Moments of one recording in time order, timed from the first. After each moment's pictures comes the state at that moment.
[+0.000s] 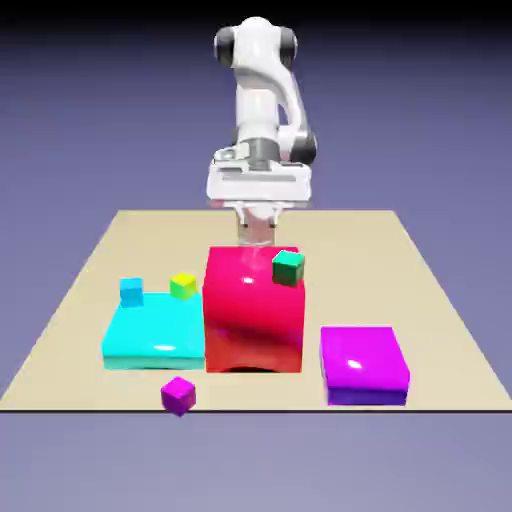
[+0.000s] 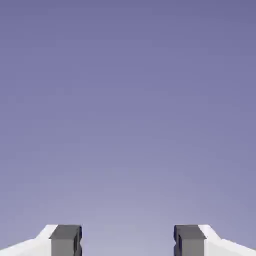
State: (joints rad) arm 0.01 -0.53 -0.02 -2.77 0.02 3.00 0.74
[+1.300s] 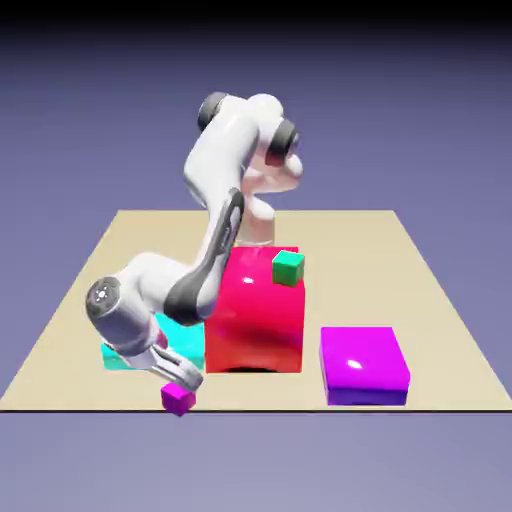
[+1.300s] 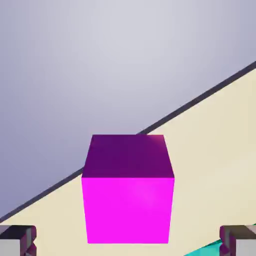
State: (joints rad) arm 0.09 0.79 -0.48 -1.72 0.49 1.93 0.76
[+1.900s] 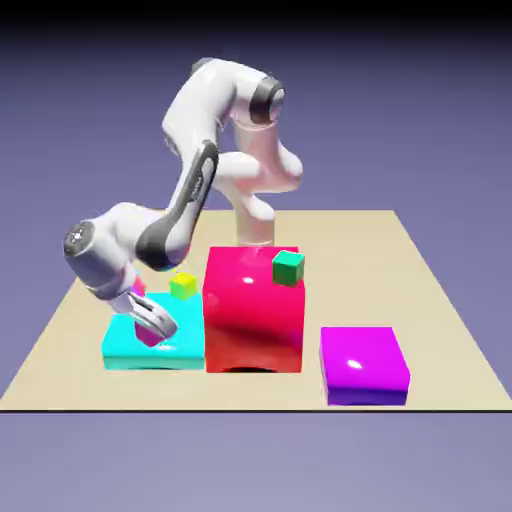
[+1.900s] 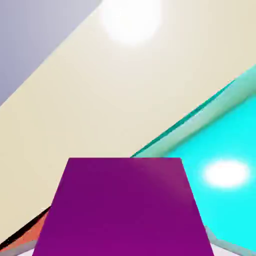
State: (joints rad) arm -0.07 0.35 -0.48 -2.04 0.26 1.87 0.85
